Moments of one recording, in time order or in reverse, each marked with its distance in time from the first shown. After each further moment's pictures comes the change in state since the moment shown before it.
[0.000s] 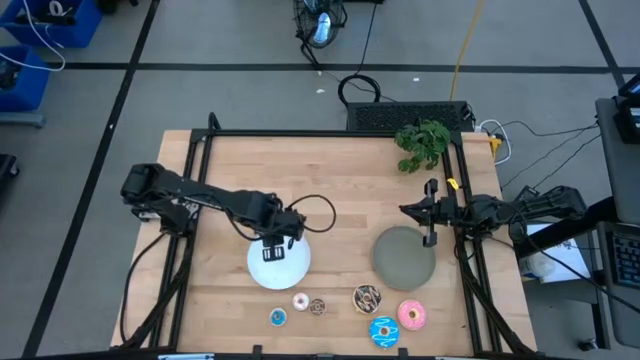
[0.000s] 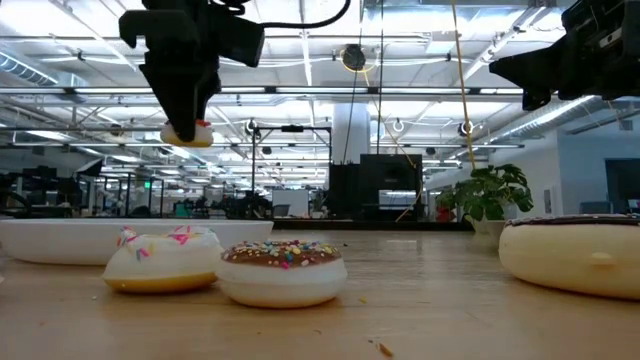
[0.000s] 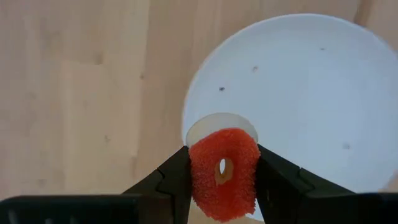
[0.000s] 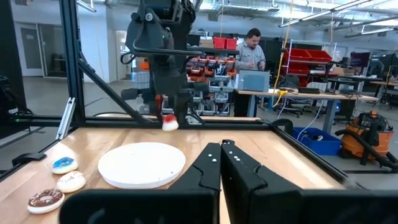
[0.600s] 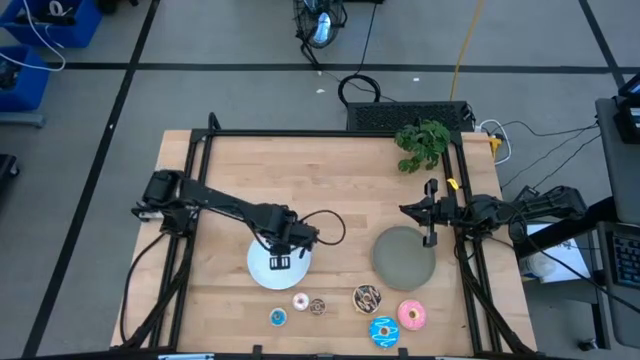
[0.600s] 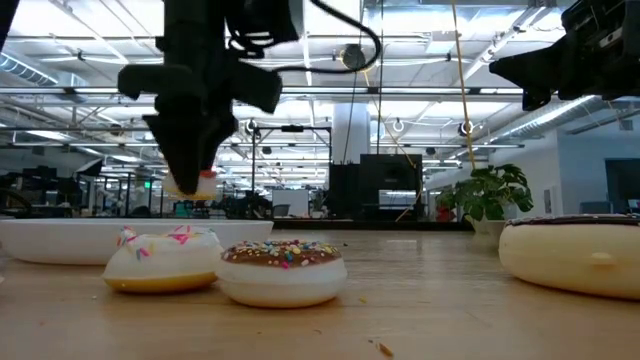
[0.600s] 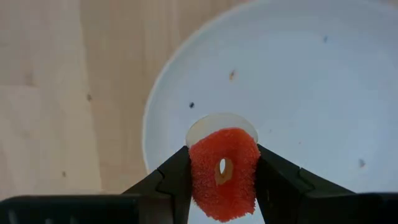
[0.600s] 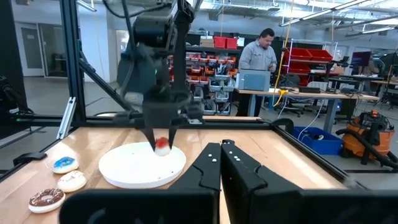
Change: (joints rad) left arm -0.018 0.182 0.000 0.078 0.041 0.089; right arm 0.000 0.000 0.000 -0.001 -0.004 0.003
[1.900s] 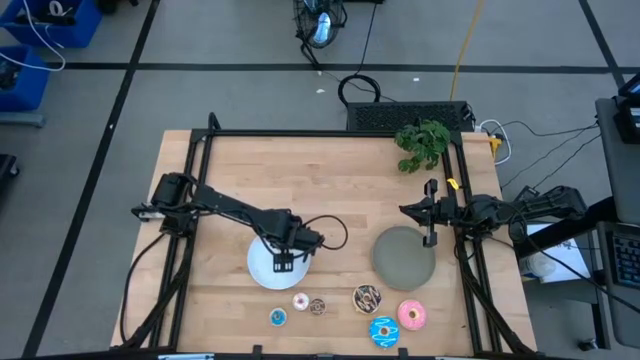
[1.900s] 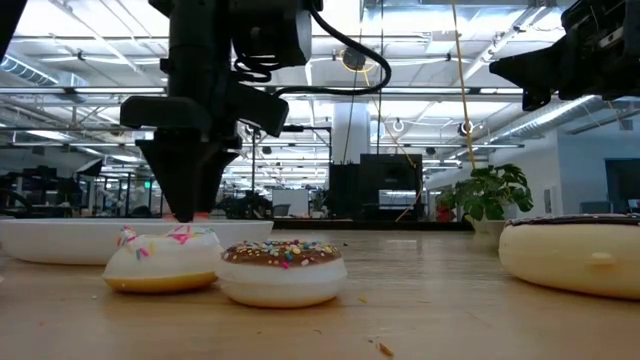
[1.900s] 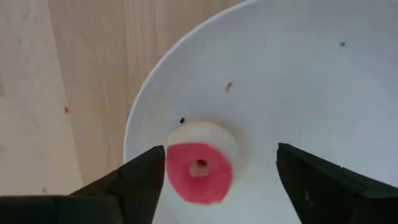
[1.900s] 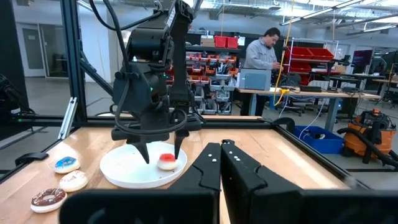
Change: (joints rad) left arm -0.003 0.063 0.000 0.044 -0.010 -0.018; right arm 0.000 0.000 0.000 -0.003 -0.003 0.007
